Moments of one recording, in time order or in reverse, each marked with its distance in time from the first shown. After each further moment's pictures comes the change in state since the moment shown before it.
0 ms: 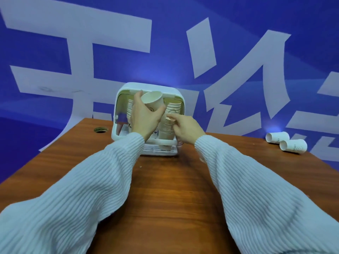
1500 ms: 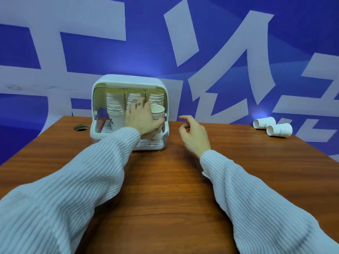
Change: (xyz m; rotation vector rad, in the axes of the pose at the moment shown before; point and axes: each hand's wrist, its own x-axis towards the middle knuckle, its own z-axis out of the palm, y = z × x) left_hand 0.005 -0.022 0.050 0.862 -0.407 0.241; right_hand -0.061 0.071 0.020 0.312 0.283 0.233
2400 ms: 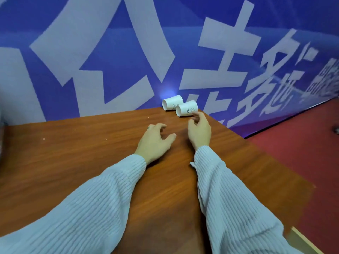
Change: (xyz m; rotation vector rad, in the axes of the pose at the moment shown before) left_hand -0.007 0.338 0.206 -0.742 -0.520 0.241; right_hand 0.019 0.345 -0.223 -0.148 0.495 0.601
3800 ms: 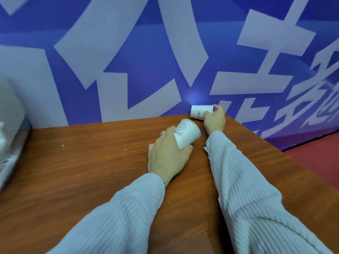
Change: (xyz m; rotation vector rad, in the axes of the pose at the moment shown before) left_hand 0.027 -0.030 0.002 0.136 0.327 -0.050; right_hand 0.063 -0.053 0.079 0.175 -0.038 0.145
